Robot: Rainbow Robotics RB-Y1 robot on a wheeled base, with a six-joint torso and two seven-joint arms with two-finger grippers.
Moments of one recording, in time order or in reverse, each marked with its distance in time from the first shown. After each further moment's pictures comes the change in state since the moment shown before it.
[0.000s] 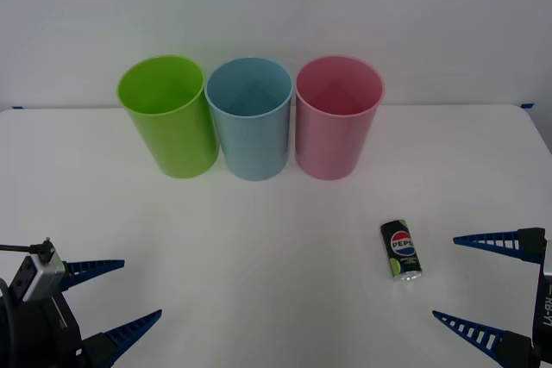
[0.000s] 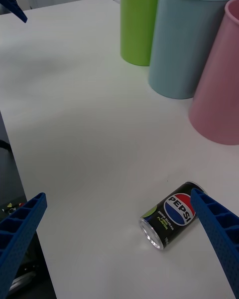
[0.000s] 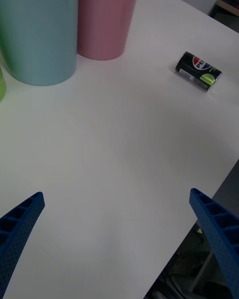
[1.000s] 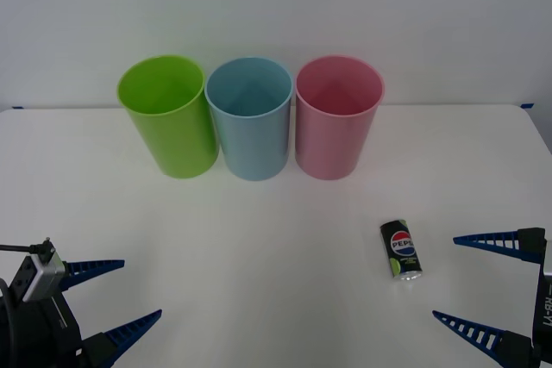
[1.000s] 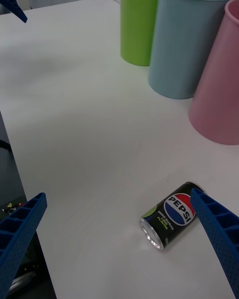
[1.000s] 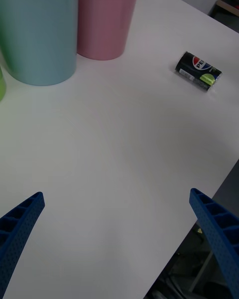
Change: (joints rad) right arm 0.000 0.000 0.000 0.000 0.000 0.000 0.000; left arm 0.000 0.000 0.000 0.000 0.000 0.000 0.000
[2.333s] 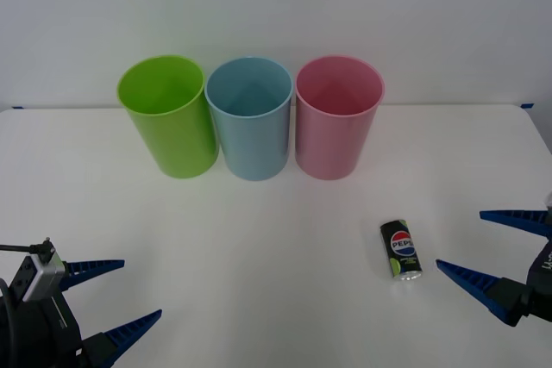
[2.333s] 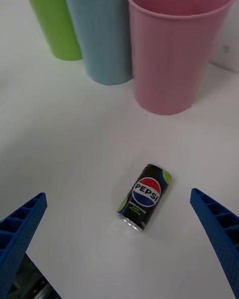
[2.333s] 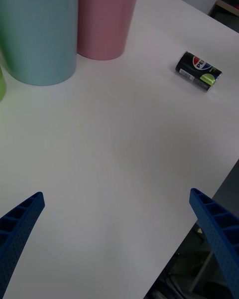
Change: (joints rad) right arm -0.015 -0.018 -0.027 -0.253 0.270 0.096 -0.635; left arm 0.000 0.000 0.000 0.000 0.000 0.000 0.000
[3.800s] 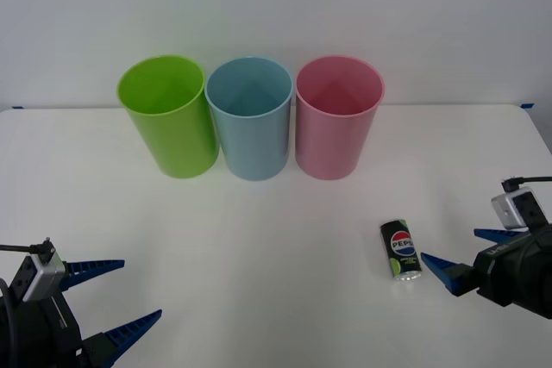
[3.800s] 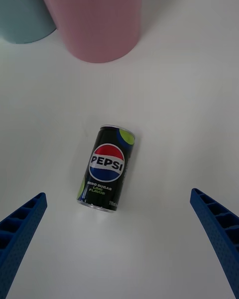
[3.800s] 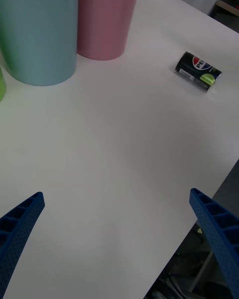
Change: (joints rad) right arm -0.081 0.146 0.217 0.086 0.517 0.012 -0.236; left arm 0.000 0.000 0.000 0.000 0.000 0.000 0.000
